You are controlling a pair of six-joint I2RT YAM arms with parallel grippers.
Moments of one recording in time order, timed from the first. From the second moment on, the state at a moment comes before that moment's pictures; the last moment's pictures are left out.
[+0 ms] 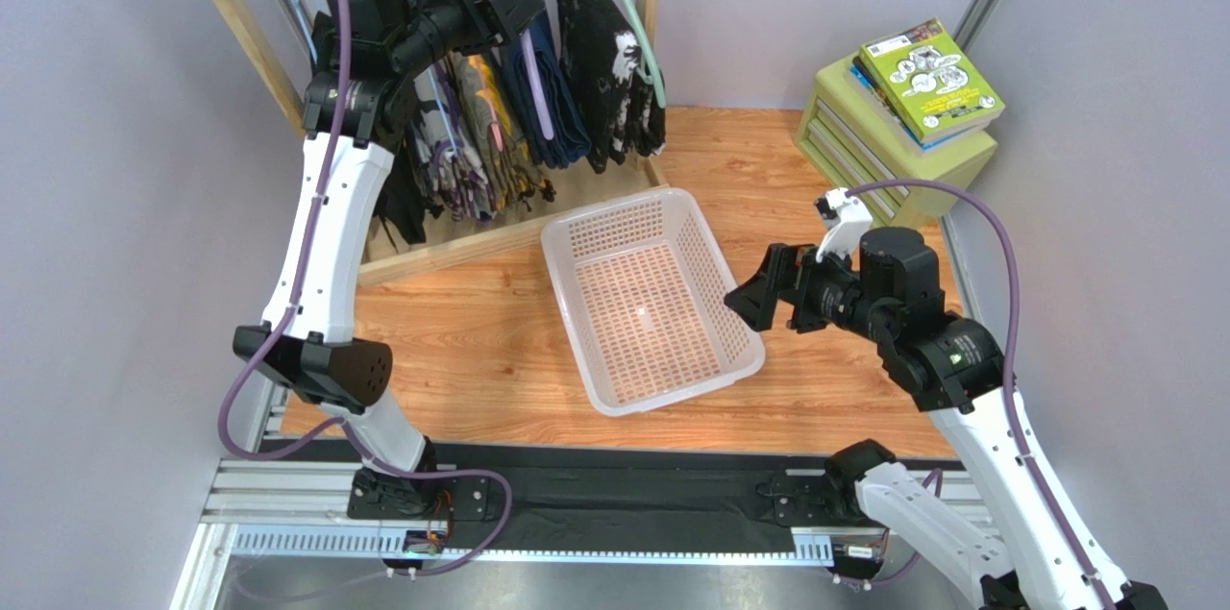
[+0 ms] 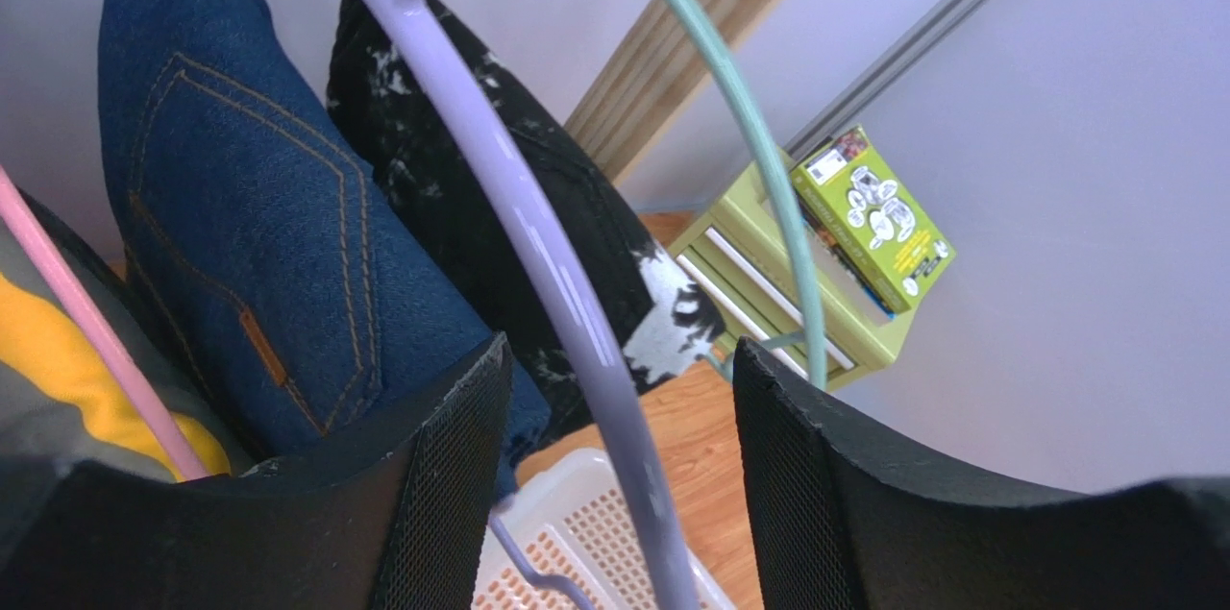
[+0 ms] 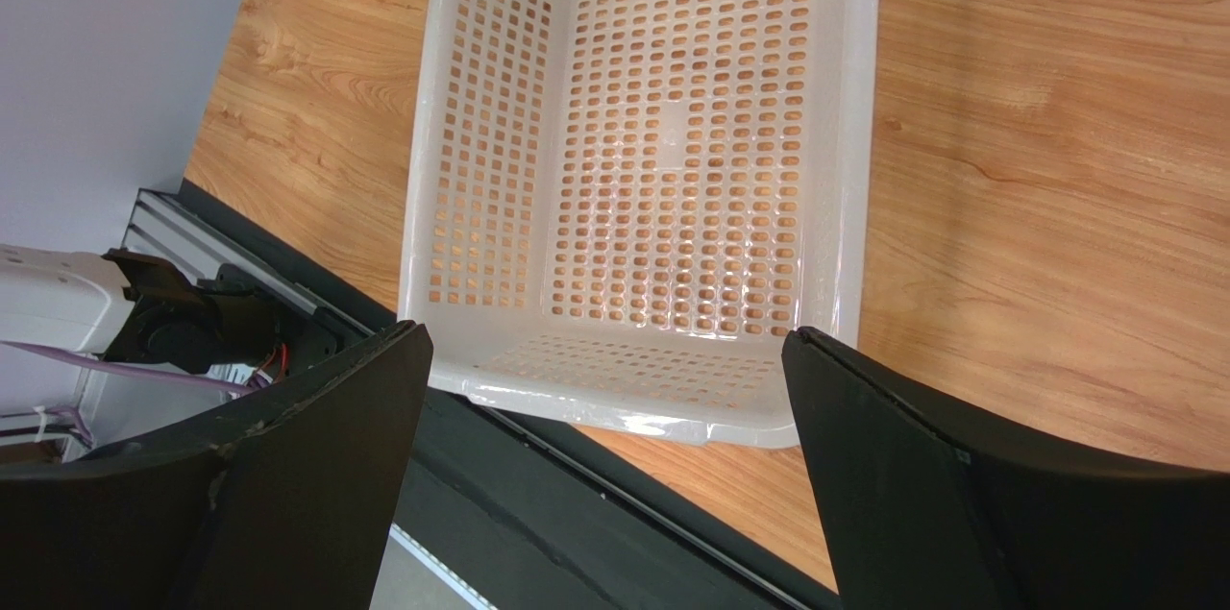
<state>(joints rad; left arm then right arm) -0.22 1.69 2.17 -0.51 0.34 -0.50 0.41 0.77 1.03 -0.78 -0.26 0.40</state>
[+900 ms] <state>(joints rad) -0.19 1.78 2.20 -0.48 0.43 -0.70 0.41 0.72 1.04 -0.83 -0.26 0.40</state>
